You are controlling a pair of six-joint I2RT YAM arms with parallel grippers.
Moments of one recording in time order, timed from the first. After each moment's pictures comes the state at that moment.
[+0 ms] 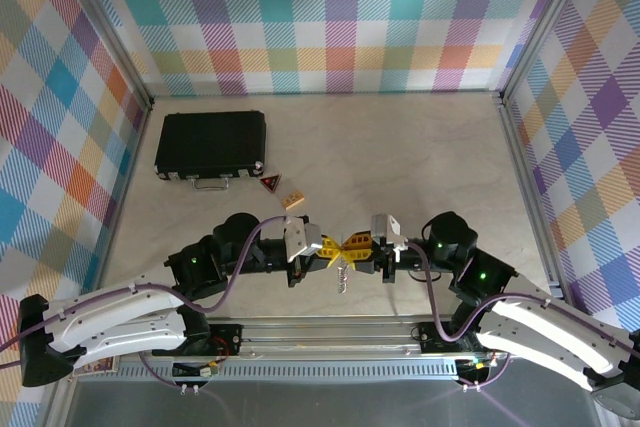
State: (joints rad) left arm -1.09 0.86 0.70 -0.03 0.30 0.06; right arm 0.94 0.65 0.55 0.00 -0.53 -0.05
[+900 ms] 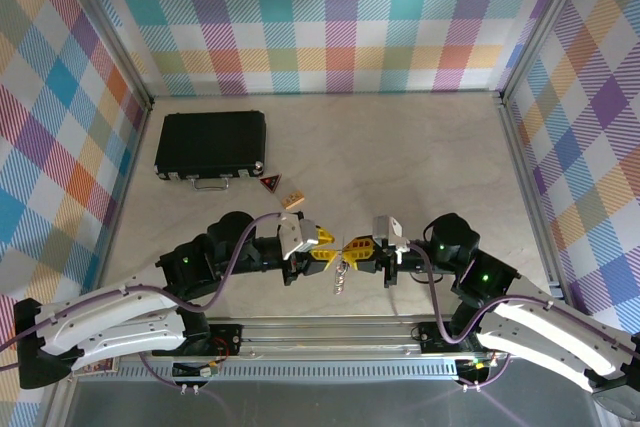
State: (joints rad) left arm -1.09 0.83 0.76 -0.16 0.23 0.07; right arm 0.94 0.63 0.55 -0.03 -0.53 -0.06
